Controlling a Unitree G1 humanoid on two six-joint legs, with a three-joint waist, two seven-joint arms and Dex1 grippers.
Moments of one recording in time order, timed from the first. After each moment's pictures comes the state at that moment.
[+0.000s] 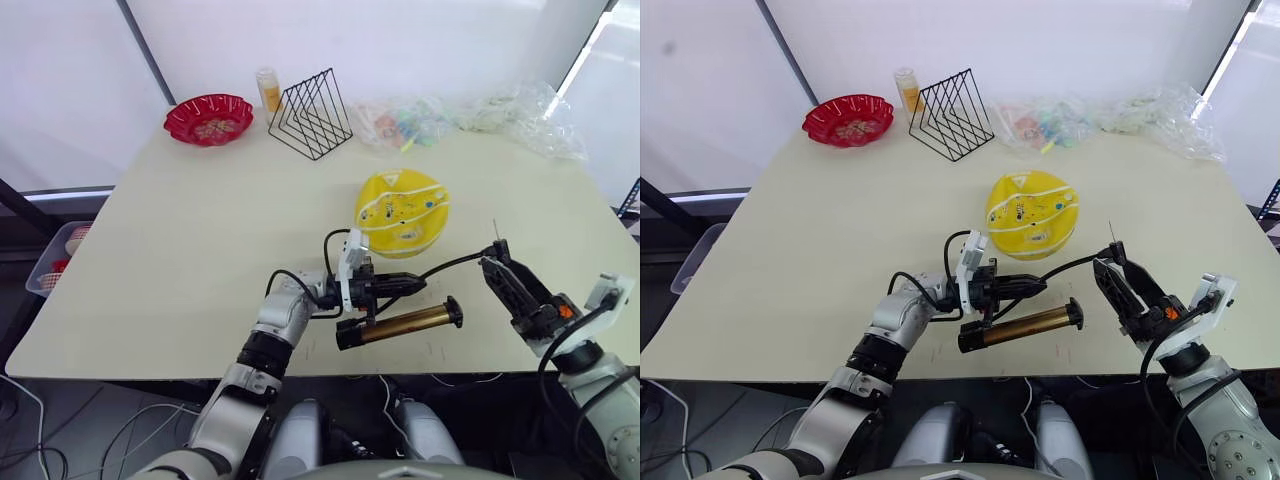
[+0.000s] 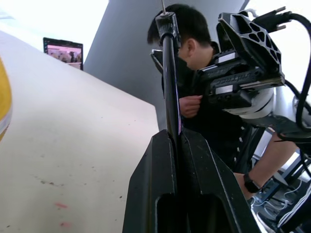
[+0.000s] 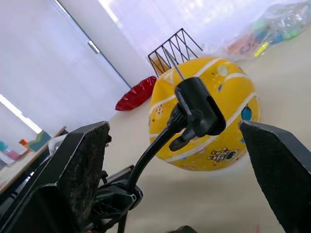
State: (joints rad) left arm -0.52 0.09 -0.20 0.36 -0.44 0.39 -1.26; right arm 0.30 -0.36 -0.34 -0.59 1.15 0.46 0.41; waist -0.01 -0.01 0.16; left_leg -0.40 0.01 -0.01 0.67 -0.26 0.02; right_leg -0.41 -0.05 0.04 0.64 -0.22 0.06
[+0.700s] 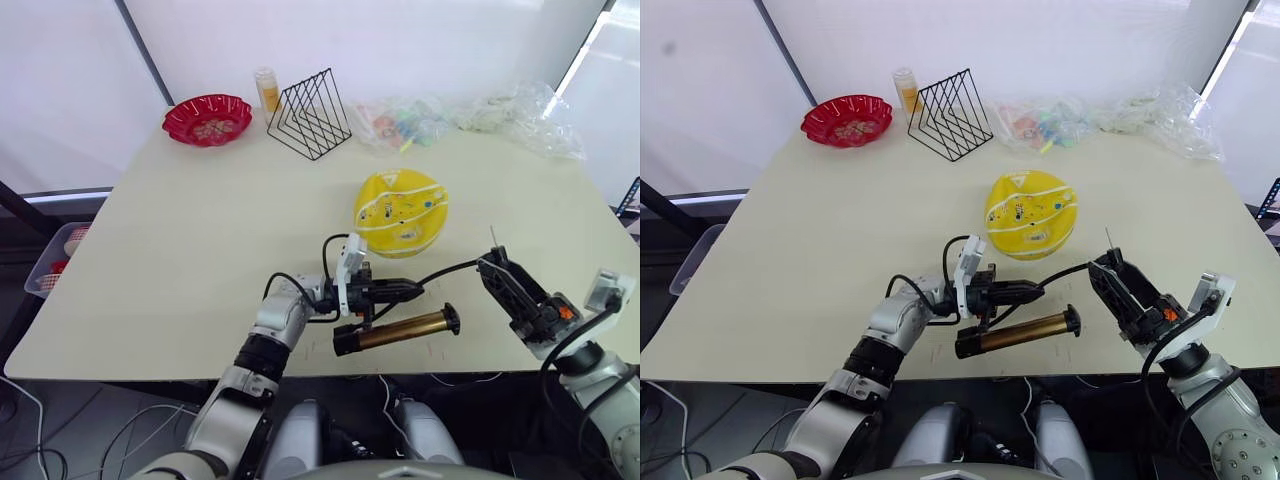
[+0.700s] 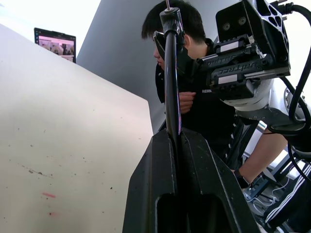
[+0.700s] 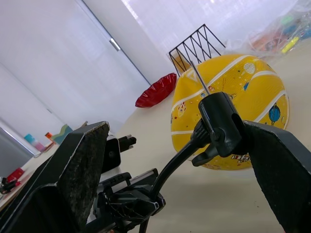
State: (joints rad) left arm -0.50 0.11 -0.21 0.36 -0.45 0.40 -1.29; right arm 0.31 -0.38 -0.34 -0.59 1.19 0.48 0.48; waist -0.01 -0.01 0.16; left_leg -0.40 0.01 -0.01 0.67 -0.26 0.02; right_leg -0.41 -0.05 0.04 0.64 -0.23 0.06
